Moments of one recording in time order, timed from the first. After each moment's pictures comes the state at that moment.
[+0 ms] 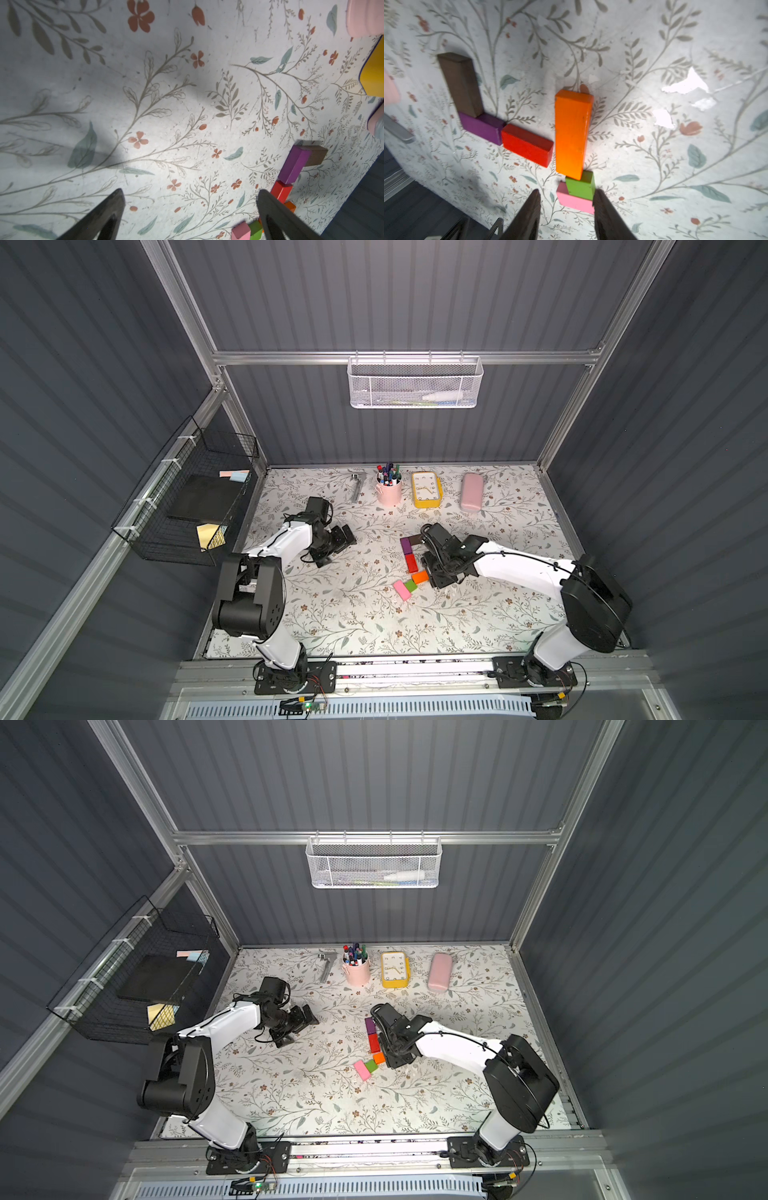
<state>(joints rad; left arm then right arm) -0.15 1.65 1.04 -0.64 0.31 -0.67 0.84 1.57 1.01 -0.58 0.03 1.93</state>
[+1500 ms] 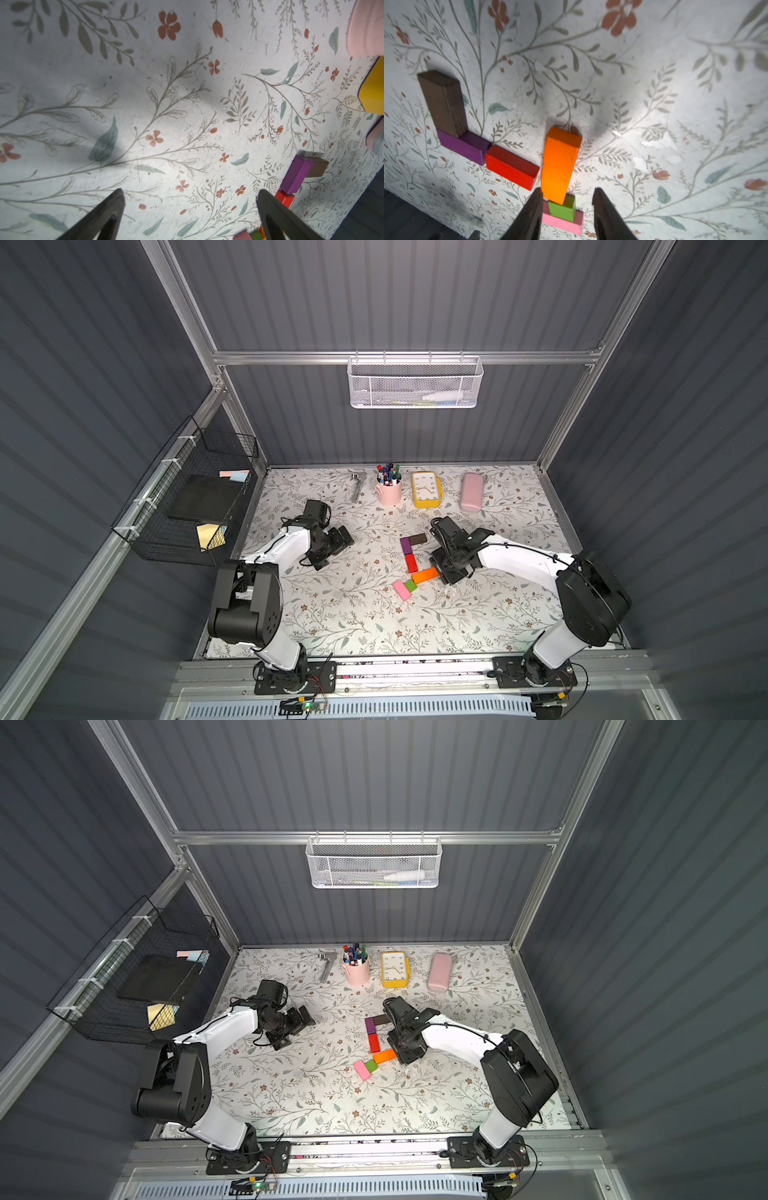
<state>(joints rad) -0.14 1.60 0.99 -0.60 0.26 -0.73 0.71 1.64 1.04 -0.67 -0.06 1.68</state>
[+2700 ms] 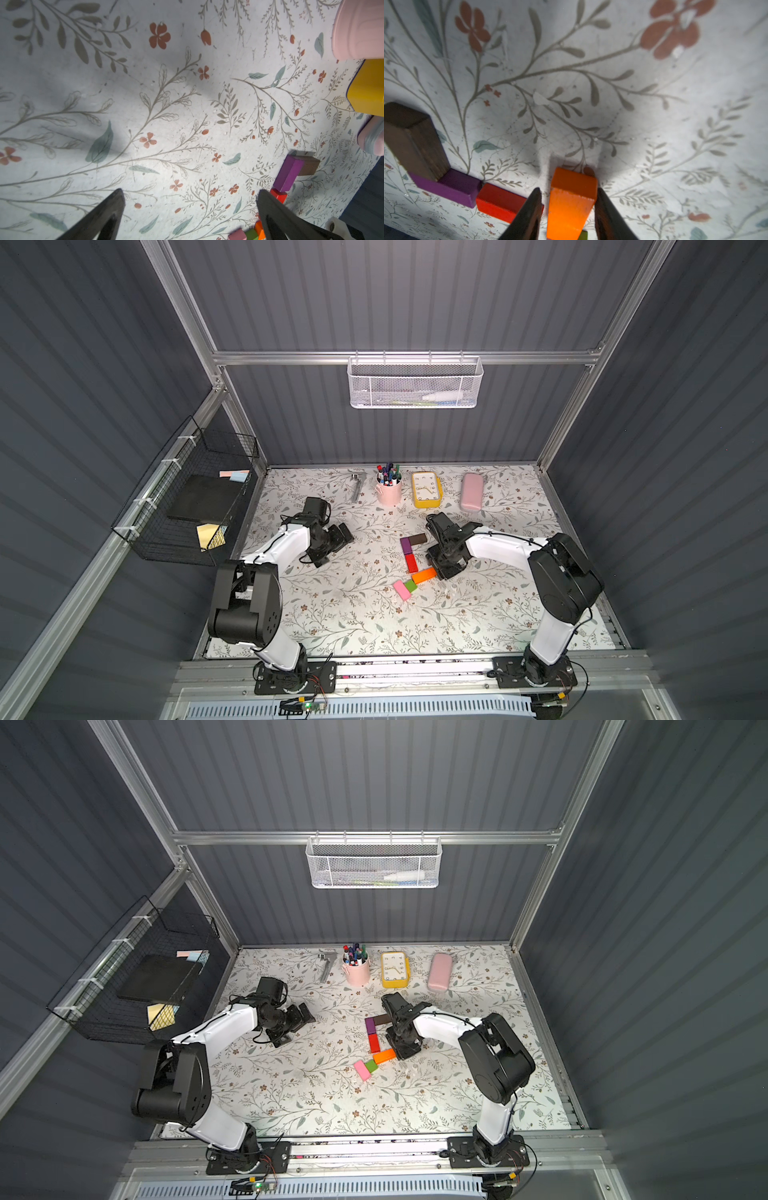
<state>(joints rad) -0.14 1.60 1.02 -0.62 0.26 -0.72 0.68 1.80 1.10 -0.63 -0.11 1.68</state>
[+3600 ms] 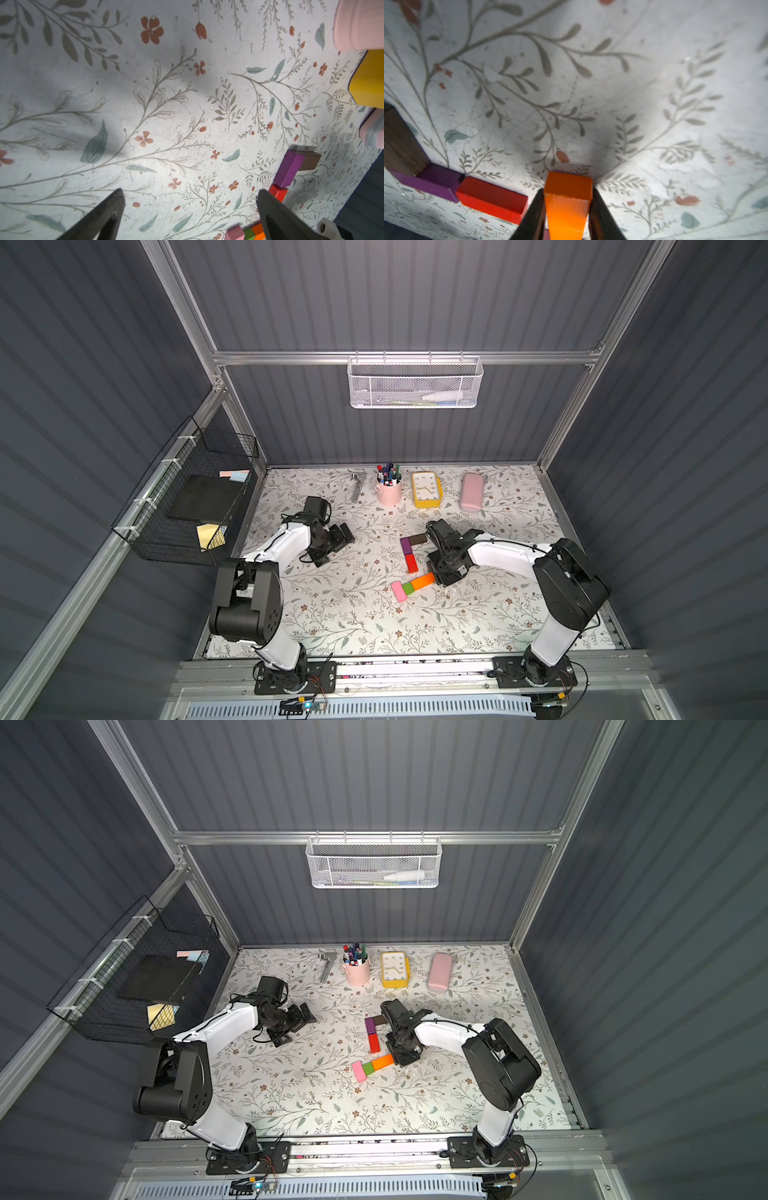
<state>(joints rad) -0.14 1.61 1.03 -0.63 0.29 -0.69 0.72 1.73 1.00 -0.58 -0.13 1.79</state>
